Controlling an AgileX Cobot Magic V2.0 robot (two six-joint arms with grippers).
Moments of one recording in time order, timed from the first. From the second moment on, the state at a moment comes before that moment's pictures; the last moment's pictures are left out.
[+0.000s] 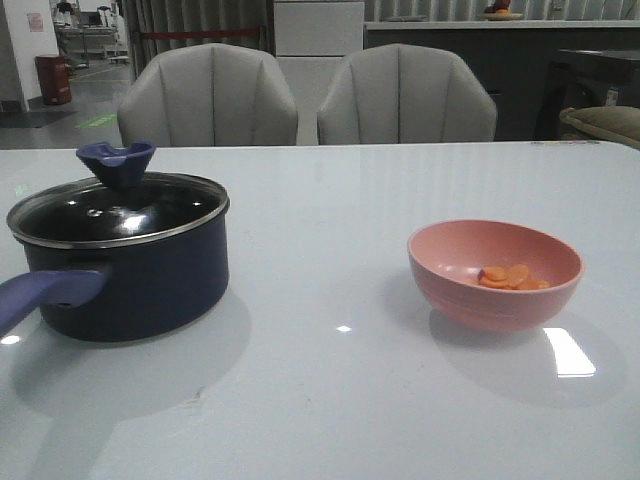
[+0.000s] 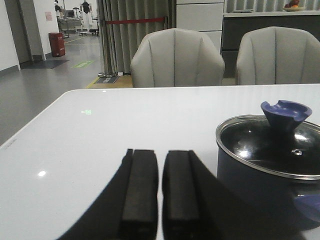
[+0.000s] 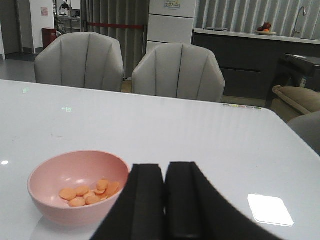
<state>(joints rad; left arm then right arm) 0.02 0.00 0.00 -0.02 0.09 0.02 0.13 -0.01 0.03 -0.06 0.00 0.04</state>
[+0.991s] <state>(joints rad) 0.02 0.00 0.00 -0.02 0.02 0.02 0.13 -0.01 0.03 -0.06 0.00 0.04</state>
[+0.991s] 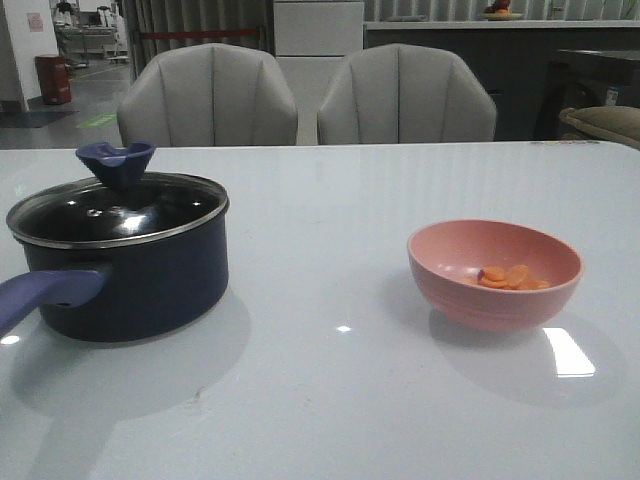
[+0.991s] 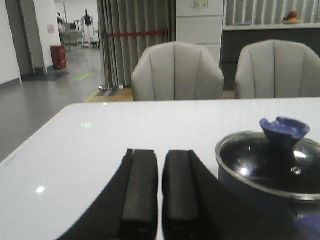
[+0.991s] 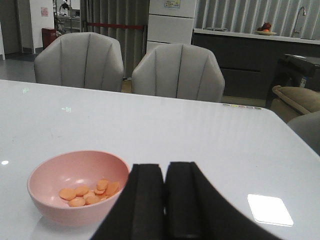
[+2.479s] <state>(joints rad) 0.01 0.34 -0.40 -0.08 0.41 0.02 0.13 -0.01 0.03 -0.06 0.00 0.04</state>
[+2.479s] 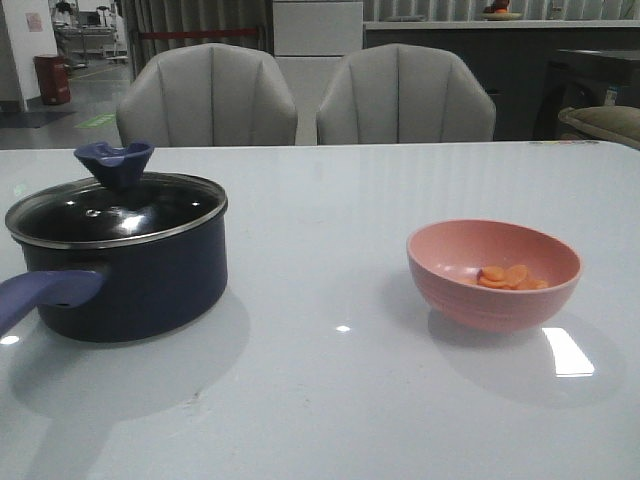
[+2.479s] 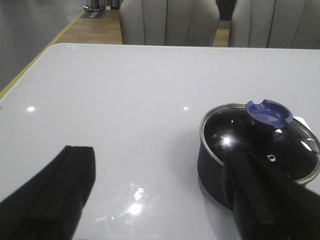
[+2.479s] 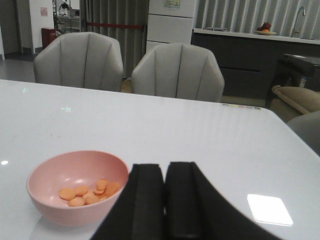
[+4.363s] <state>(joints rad) -0.38 1.91 -1.73 0.03 1.19 -0.33 0.13 -0.01 0.03 -0.06 0.00 0.04</state>
